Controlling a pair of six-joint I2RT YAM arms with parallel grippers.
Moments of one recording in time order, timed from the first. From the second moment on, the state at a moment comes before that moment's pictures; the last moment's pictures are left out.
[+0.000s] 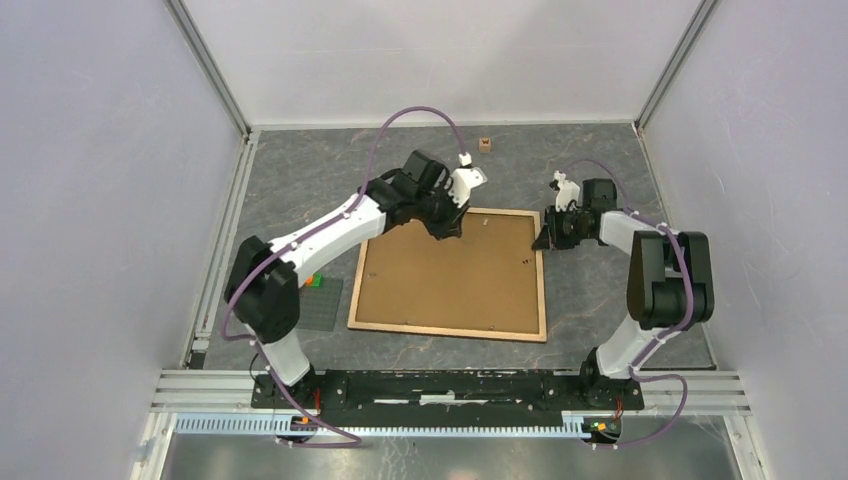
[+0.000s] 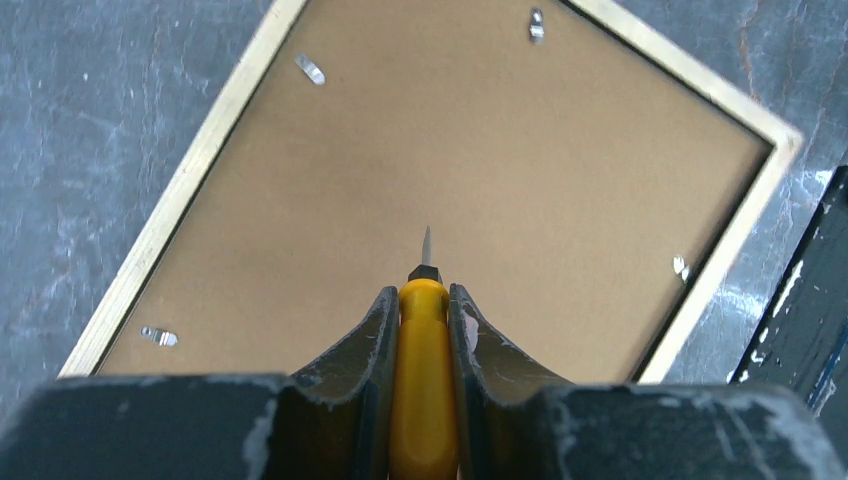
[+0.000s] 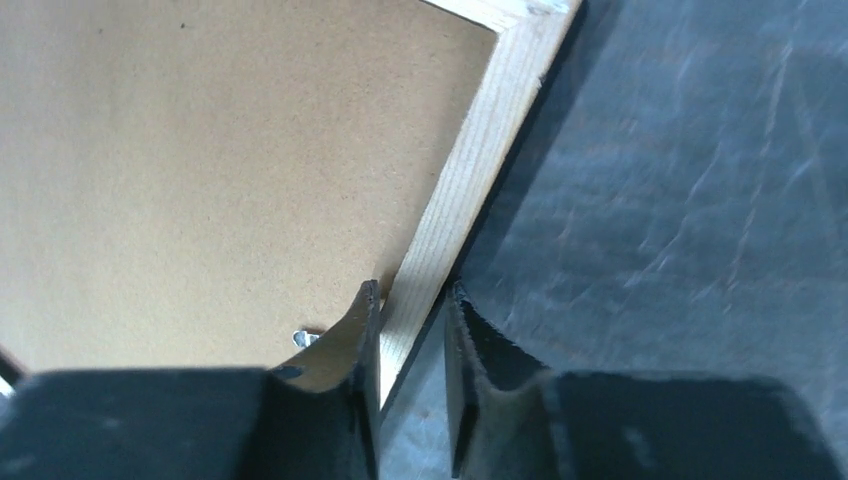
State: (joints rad) left arm -0.73 1.76 1.46 -0.50 0.35 0.23; right arm -0.05 1.69 0.87 -0.26 -0.51 -0.13
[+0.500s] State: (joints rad) left arm -0.72 1.61 1.25 -0.50 0.35 0.25; right arm 0.01 2.15 1.54 -0.37 -0.53 -0.31
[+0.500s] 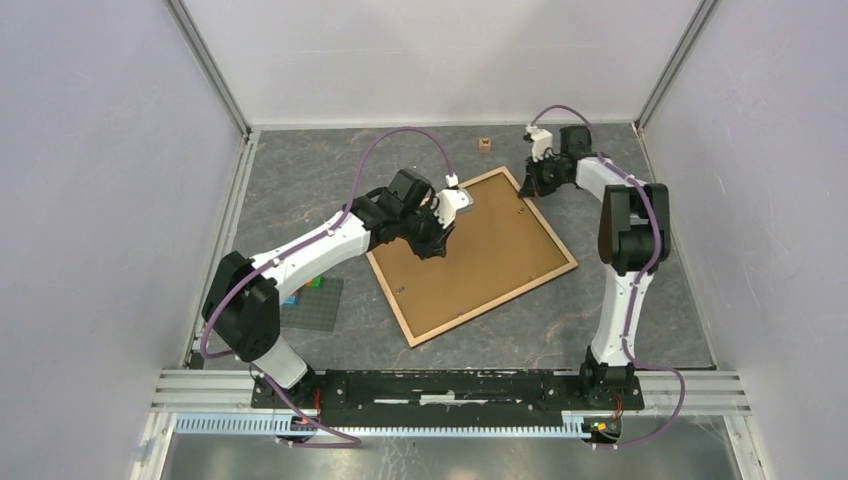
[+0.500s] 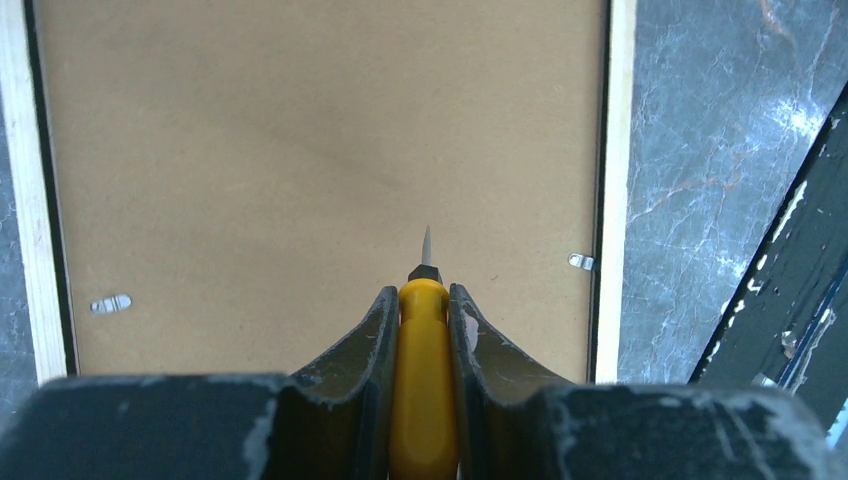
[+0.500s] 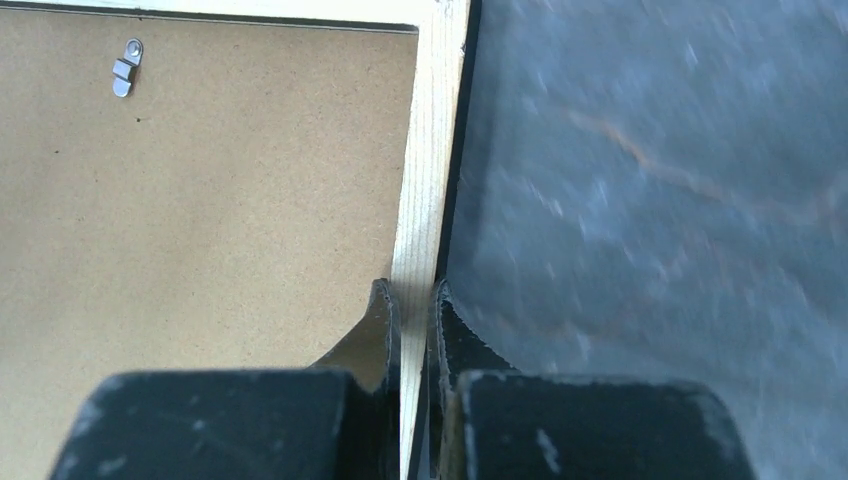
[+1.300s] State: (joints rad) left arm -0.62 1.61 1.24 -0.48 0.38 0.21; right arm 0.08 1.80 1.24 -0.45 -0.49 -0.37
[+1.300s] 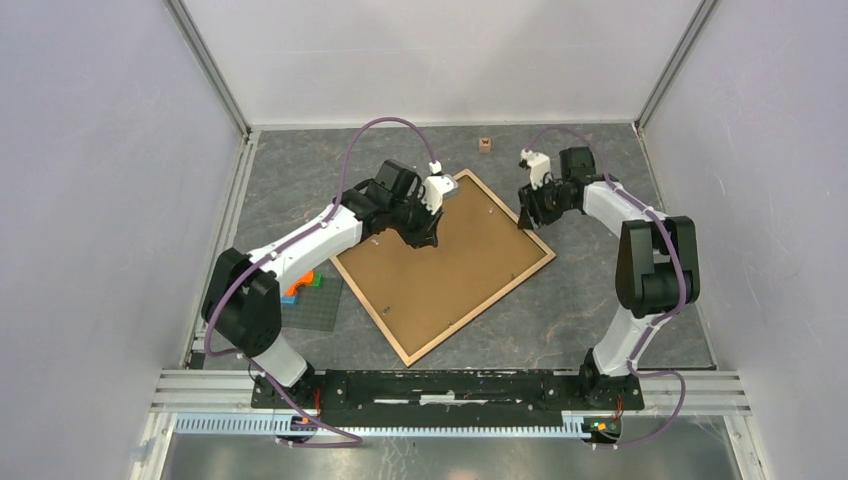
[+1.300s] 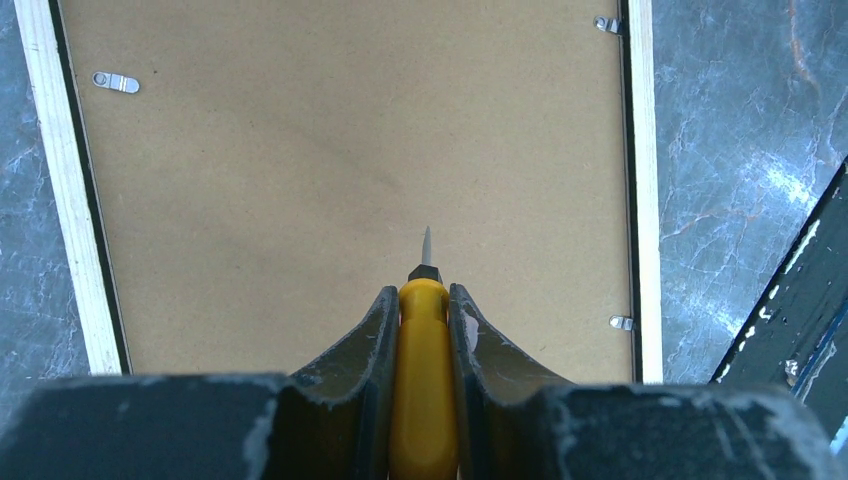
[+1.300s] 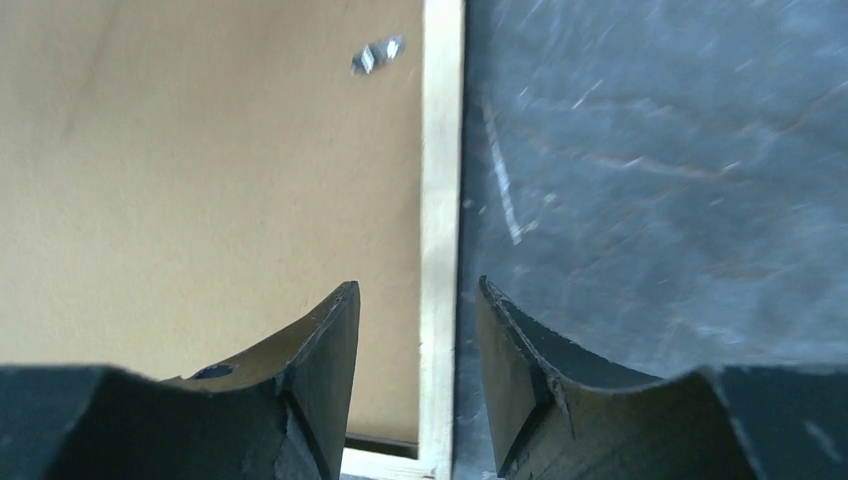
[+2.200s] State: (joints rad) left arm -0.59 1.61 1.25 -0.48 0.39 0.20; right arm 0.05 1.94 1.33 -0.58 -0.35 -0.72
